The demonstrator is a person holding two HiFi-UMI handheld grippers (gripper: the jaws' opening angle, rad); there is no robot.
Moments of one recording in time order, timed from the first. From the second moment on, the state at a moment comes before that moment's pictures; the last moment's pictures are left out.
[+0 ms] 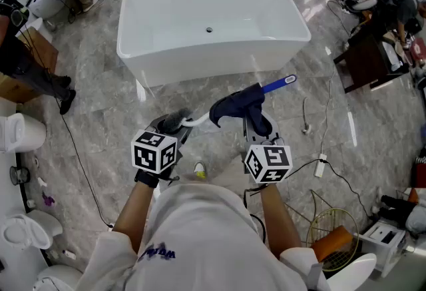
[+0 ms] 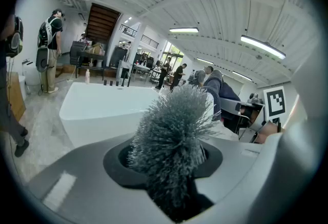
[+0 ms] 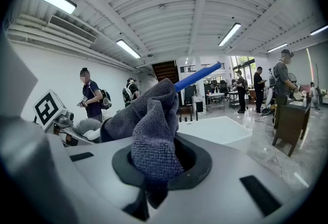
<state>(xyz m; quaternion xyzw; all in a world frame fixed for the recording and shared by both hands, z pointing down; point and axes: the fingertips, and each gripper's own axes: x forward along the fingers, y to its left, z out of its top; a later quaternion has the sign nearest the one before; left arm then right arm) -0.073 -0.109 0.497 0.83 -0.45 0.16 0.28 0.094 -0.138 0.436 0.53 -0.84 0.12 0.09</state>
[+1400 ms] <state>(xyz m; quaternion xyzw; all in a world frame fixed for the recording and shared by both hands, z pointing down) -0.060 -0.131 0.484 0.82 -0.46 0.24 0.22 0.025 -0.112 0.444 0.45 -0.87 0.10 0.15</state>
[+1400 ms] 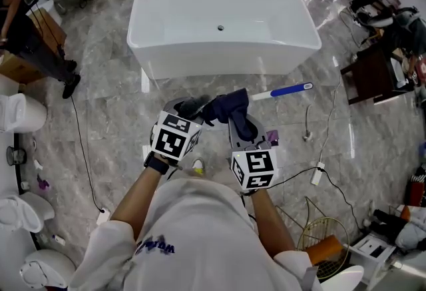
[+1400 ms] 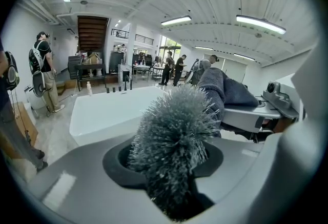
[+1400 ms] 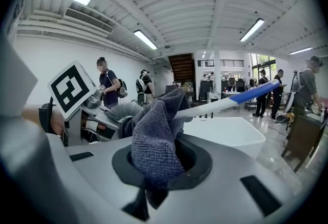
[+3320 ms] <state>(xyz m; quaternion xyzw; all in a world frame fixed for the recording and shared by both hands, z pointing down) -0.085 -0.126 0.482 0.82 -0.48 0.27 0.16 0.076 -0.120 0.450 0.50 -0.85 0.10 0.17</state>
